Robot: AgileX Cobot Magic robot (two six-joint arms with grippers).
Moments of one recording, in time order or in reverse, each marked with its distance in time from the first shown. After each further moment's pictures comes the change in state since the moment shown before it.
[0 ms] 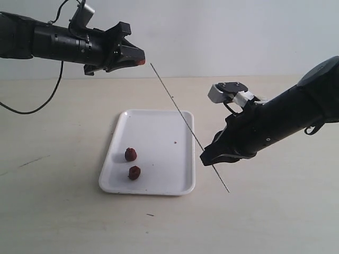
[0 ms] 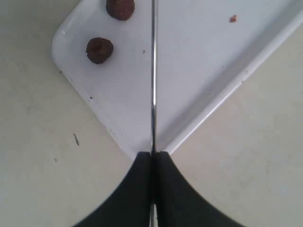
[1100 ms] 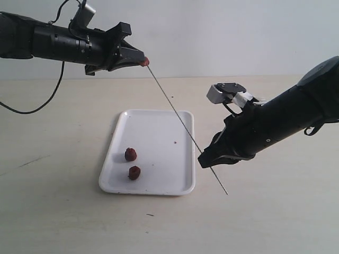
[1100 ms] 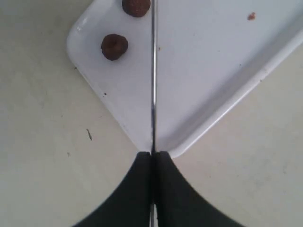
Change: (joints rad) left arm 0.000 0.000 0.000 0.000 0.017 0.008; right arm 0.000 0.000 0.000 0.010 0.039 -0.018
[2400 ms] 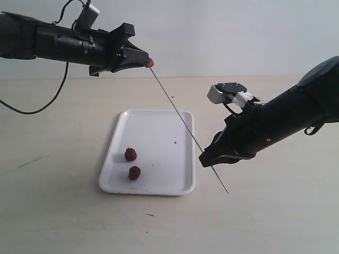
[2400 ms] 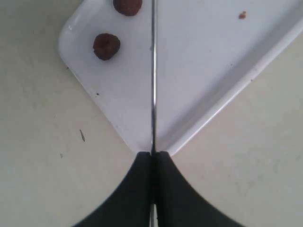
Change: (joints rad) left arm -0.014 0.000 0.000 0.000 0.018 0.000; right arm 0.000 0.000 0.000 -0.008 -0.020 0.006
